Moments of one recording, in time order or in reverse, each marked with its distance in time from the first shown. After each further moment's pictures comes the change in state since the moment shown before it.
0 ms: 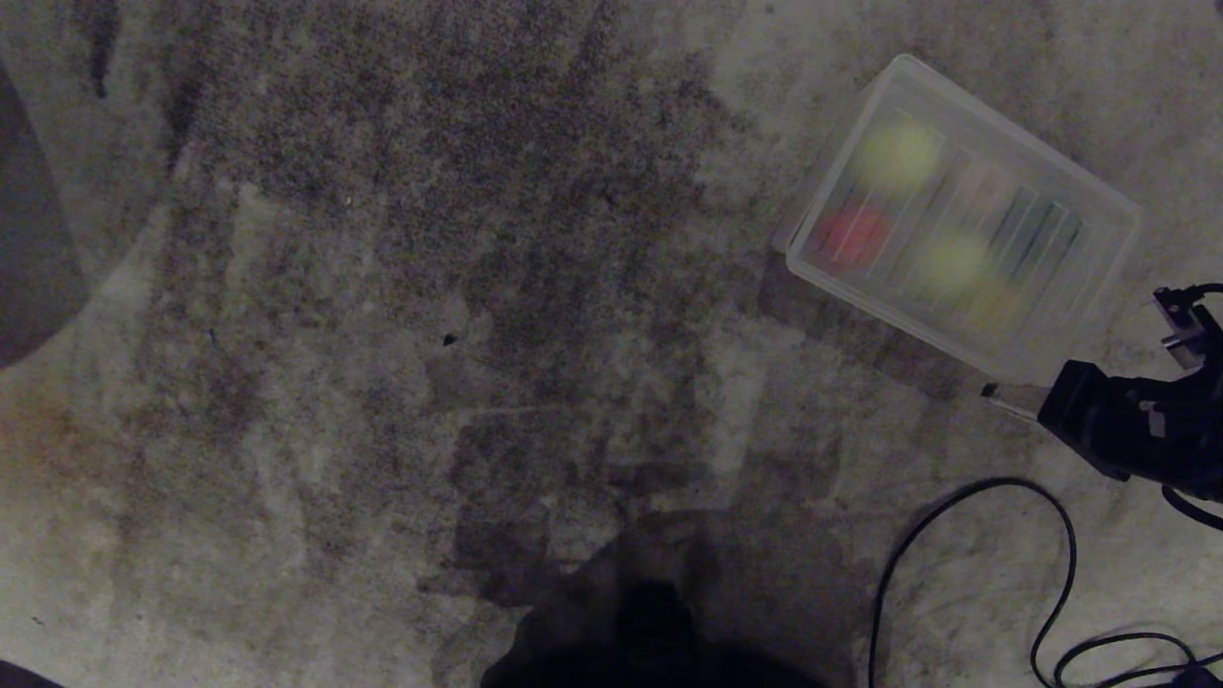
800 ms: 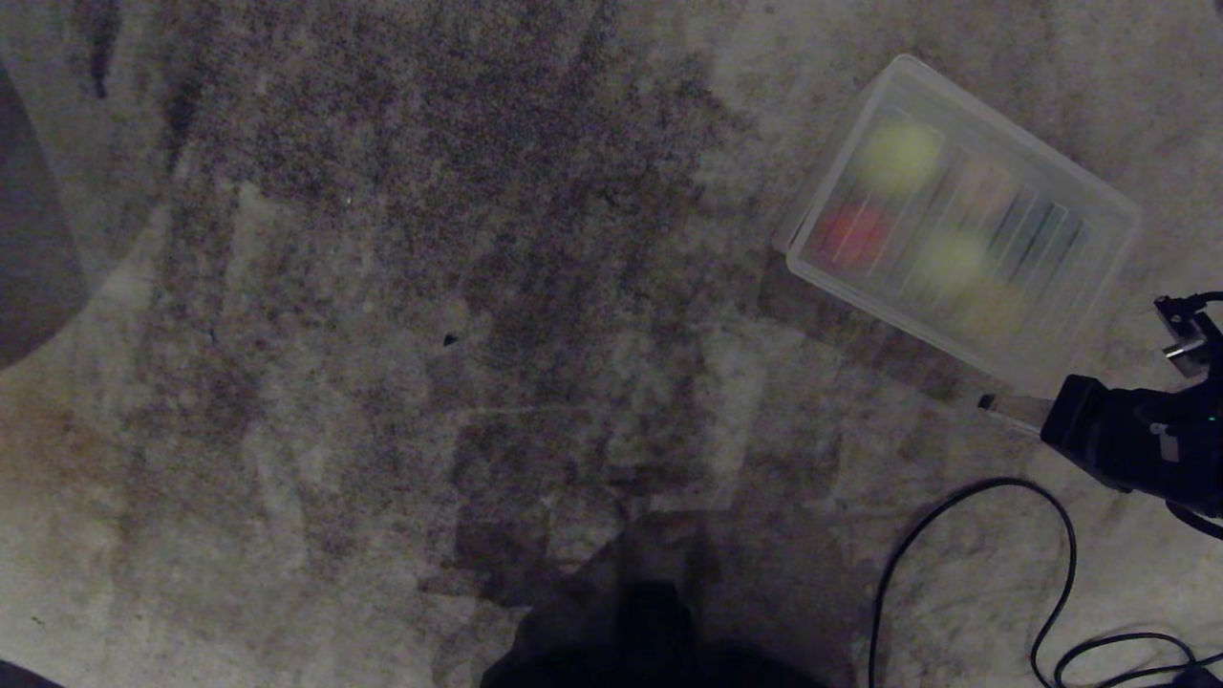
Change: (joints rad) left arm 0.000 0.000 0.000 0.000 0.000 0.000; right arm 0.030 -0.044 0.039 0.005 0.005 -0.036
